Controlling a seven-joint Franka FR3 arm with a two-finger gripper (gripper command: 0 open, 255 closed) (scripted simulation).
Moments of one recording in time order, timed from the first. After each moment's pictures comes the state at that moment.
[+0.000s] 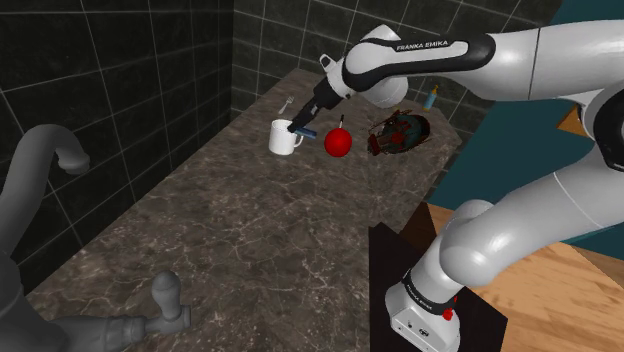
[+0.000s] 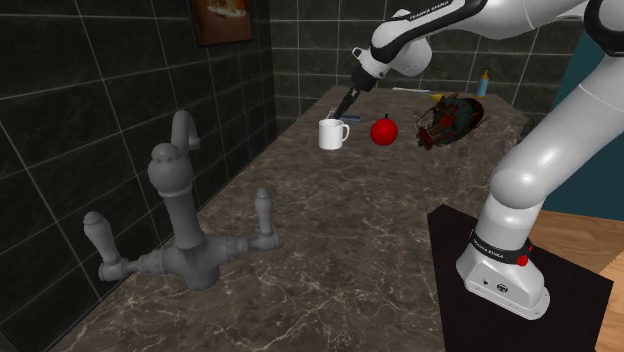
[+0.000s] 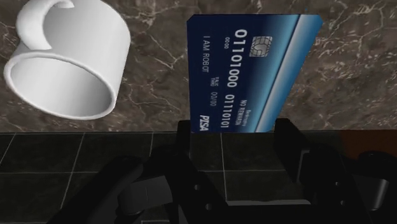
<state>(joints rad) 0.11 -0.39 -0.03 -2.42 0.46 2.50 -0.84</state>
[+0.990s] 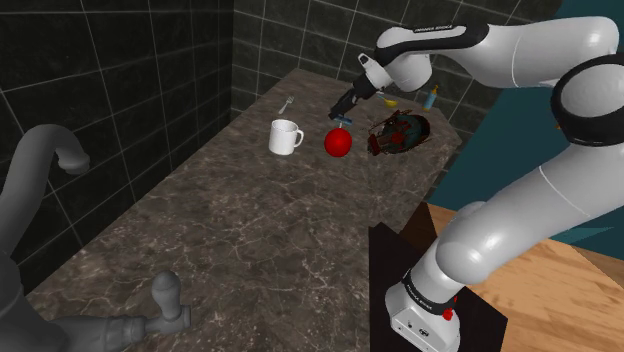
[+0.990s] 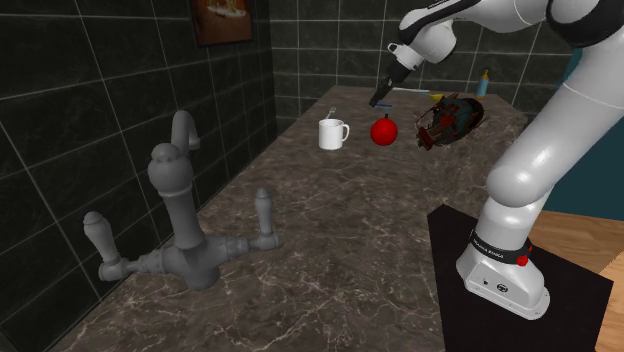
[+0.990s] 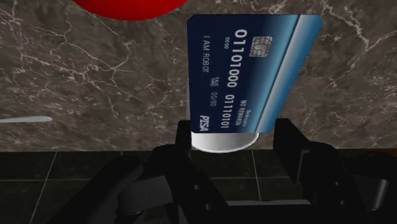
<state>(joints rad) 0.02 -0.28 -0.35 -2.25 0.50 2.28 -1.22</state>
